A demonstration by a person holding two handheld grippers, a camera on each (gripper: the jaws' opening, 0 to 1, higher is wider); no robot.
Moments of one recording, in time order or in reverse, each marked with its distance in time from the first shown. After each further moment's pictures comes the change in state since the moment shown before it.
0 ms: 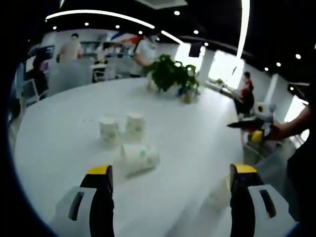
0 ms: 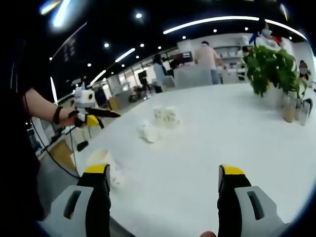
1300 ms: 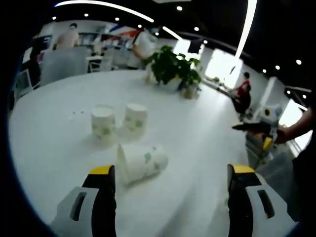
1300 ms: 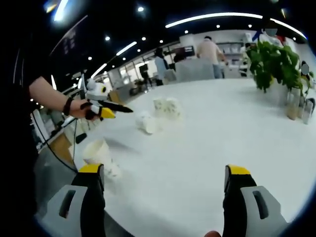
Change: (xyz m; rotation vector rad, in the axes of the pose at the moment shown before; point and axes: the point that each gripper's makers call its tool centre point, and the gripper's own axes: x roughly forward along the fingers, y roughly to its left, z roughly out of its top) left arm 0.049 0.024 -0.011 -0.038 0.040 -0.060; right arm 0.012 -0.001 -0.020 -0.021 0.057 0.009
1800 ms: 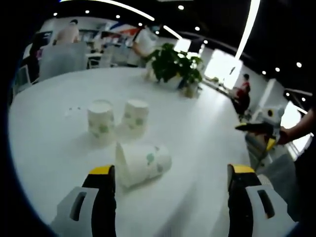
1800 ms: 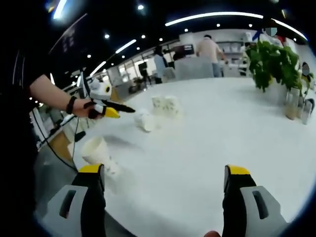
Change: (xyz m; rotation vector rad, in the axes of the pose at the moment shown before) left arm 0.013 0.010 -0.005 -0.028 0.005 -0.017; right arm -0.005 -0.003 -0.004 0.008 0.018 -0.013
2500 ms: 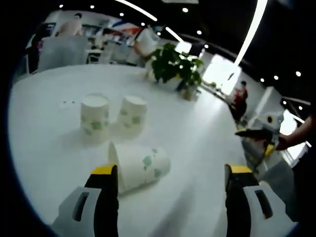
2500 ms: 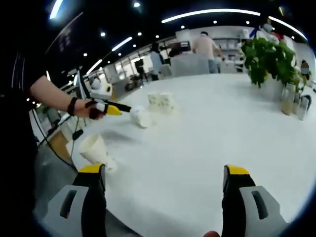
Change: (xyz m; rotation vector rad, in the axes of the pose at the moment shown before) left arm 0.018 -0.003 0.000 -0.059 -0.026 -0.049; right arm -0.009 -0.010 -0.006 0.015 0.024 -0.028
